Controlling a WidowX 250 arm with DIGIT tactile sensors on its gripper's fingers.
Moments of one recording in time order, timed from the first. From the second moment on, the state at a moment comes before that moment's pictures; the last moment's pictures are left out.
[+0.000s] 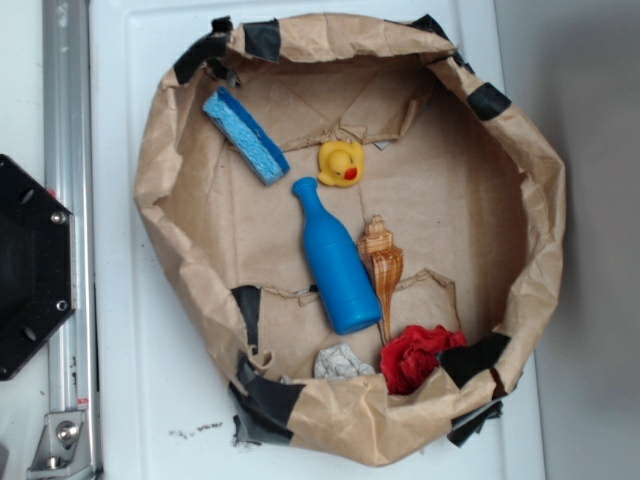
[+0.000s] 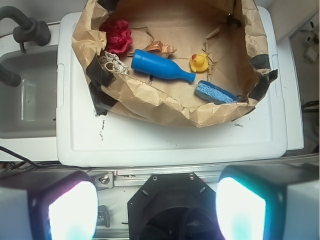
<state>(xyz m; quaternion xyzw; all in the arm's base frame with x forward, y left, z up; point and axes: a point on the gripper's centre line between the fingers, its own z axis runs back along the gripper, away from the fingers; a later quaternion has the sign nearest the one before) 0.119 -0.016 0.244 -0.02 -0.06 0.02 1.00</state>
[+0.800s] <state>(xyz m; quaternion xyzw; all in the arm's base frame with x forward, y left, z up) 0.174 0.014 0.212 -0.03 -0.01 -0.13 0.99</state>
